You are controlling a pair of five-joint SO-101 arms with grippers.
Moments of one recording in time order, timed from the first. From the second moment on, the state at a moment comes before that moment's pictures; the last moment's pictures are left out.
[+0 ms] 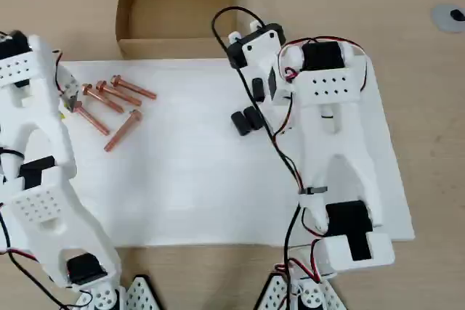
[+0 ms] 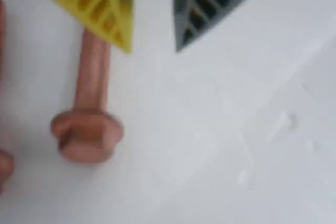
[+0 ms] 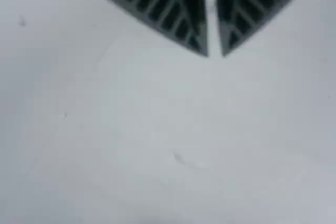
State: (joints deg) left arm -23.6 29.5 -27.4 88.2 17.2; right arm -11.2 0.8 -6.0 100.4 14.1
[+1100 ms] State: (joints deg) left arm -21.8 39.4 -27.9 87.2 18.0; right arm -11.2 0.8 -4.0 97.3 13.8
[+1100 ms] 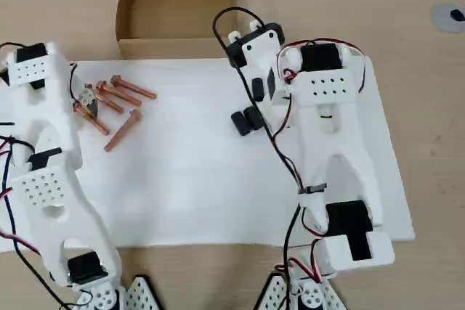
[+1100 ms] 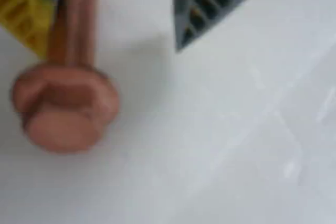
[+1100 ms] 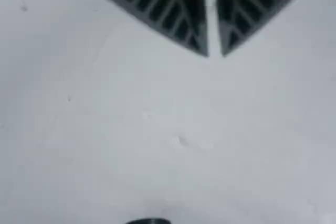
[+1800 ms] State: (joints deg) left arm -21.8 40.0 -27.8 80.3 19.3; right arm -11.2 0.8 -4.0 96.7 13.8
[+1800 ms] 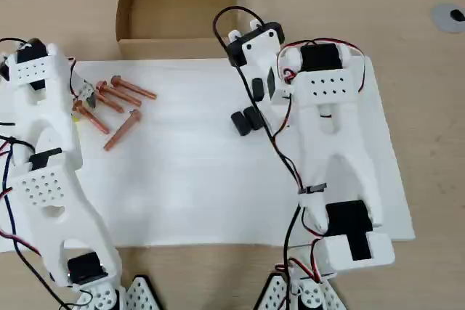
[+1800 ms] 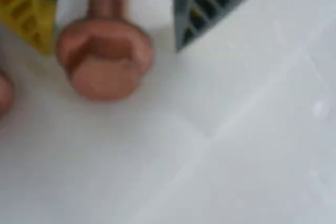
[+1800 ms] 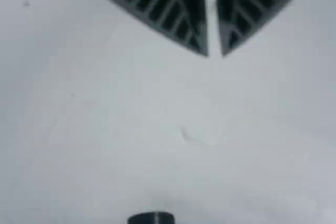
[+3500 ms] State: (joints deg) left arm -16.7 -74.1 61.6 56.5 -1.1; right arm -12.4 28.2 -24.4 79.9 -1.7
